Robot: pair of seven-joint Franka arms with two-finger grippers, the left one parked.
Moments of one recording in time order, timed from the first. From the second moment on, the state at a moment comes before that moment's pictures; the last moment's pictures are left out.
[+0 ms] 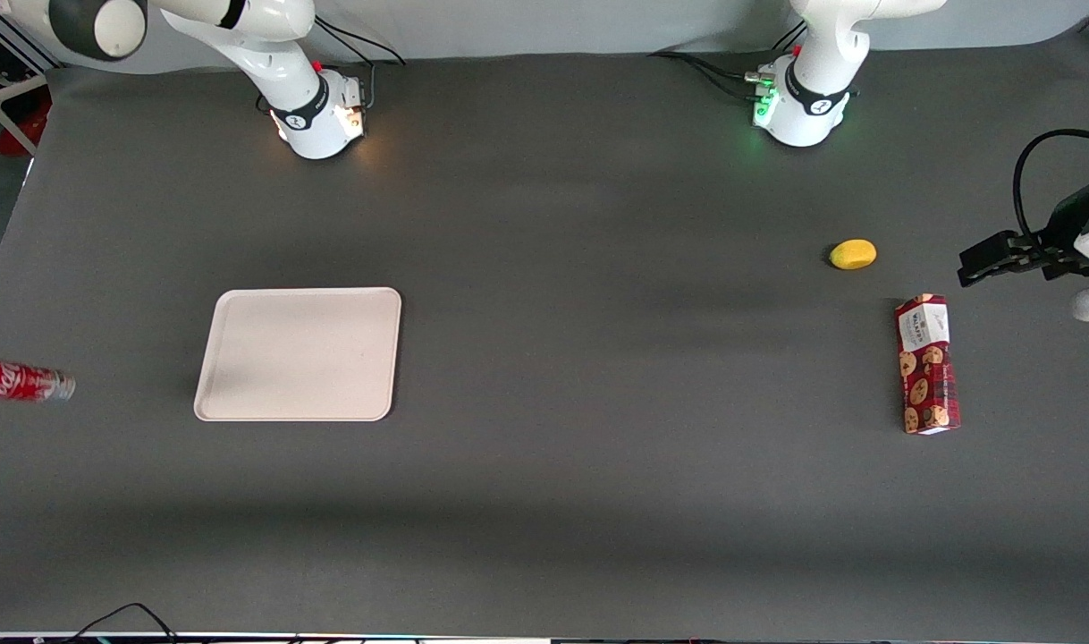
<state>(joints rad) -0.09 0.52 -0.47 -1.02 0.27 1.42 -0.84</state>
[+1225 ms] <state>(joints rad) -0.04 0.01 -0.16 -1.99 0.03 2.01 -0.19</state>
